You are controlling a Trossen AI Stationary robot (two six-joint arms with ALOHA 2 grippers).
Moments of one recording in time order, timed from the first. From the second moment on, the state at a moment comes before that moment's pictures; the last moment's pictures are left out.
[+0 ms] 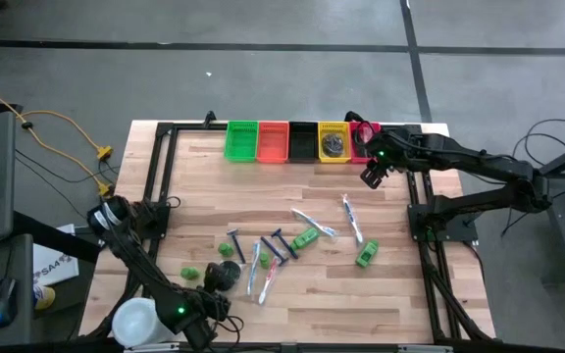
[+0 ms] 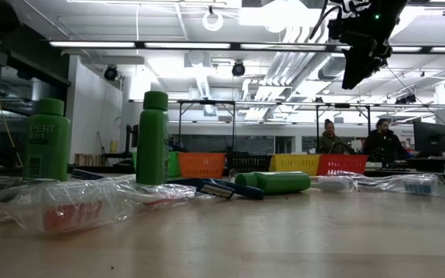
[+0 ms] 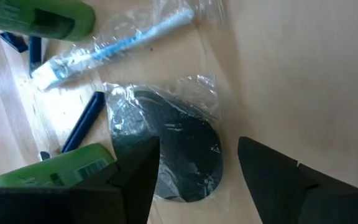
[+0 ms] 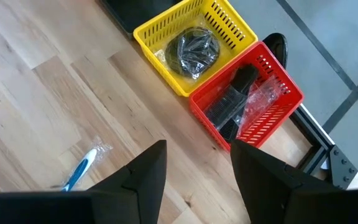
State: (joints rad) left arm -0.93 1.88 1.26 -0.91 -0.50 -0.52; right arm -0.34 1.09 1.05 -1.04 0.38 0.25
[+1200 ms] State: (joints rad) left arm -0.93 1.98 1.26 -0.92 -0.59 -0.48; right arm -0.34 1.09 1.05 -1.04 0.37 0.26
